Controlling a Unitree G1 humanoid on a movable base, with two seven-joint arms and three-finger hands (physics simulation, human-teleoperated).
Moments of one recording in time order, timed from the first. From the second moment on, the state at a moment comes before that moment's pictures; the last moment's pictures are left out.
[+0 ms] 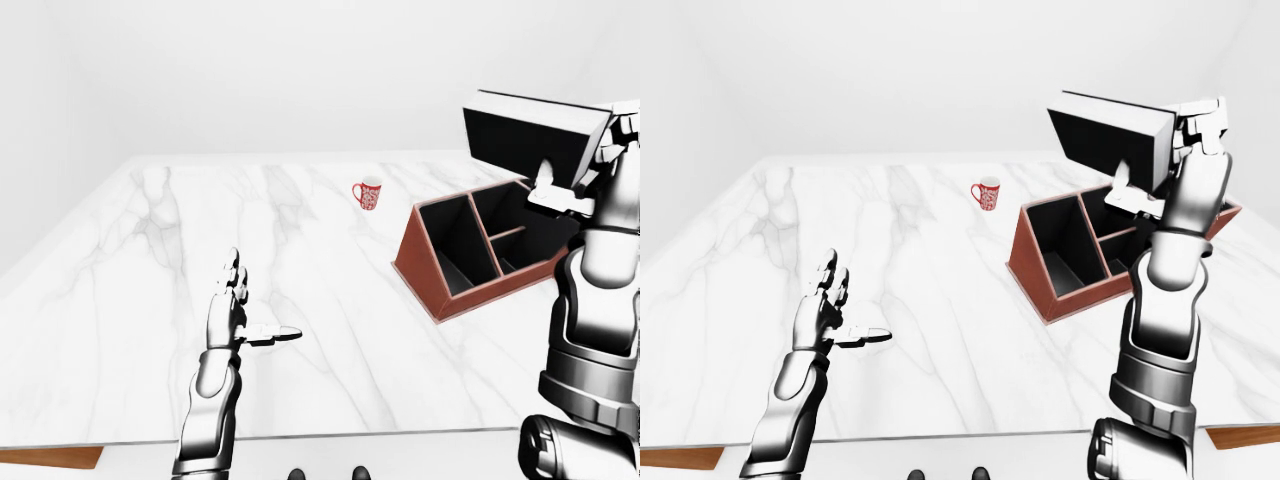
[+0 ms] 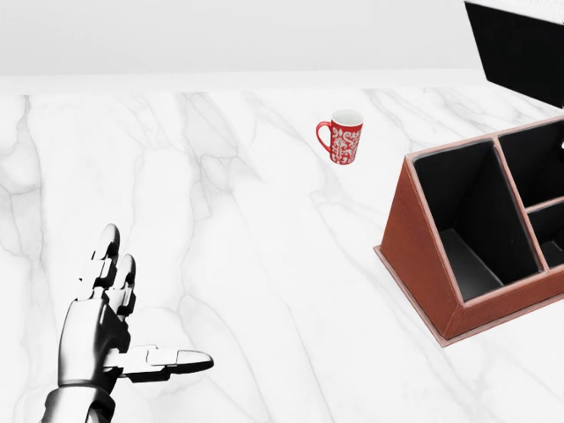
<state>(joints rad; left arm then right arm) 0.02 0.02 0.05 -0.05 -0.06 0.00 -0.04 -0.49 -0.40 -0.41 -0.11 -0.16 0.09 -0.07</state>
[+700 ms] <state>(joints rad) 0.03 0.02 0.05 -0.07 -0.06 0.02 -0.04 -0.37 -0.33 -0.34 0.13 -0.12 0.09 -0.42</state>
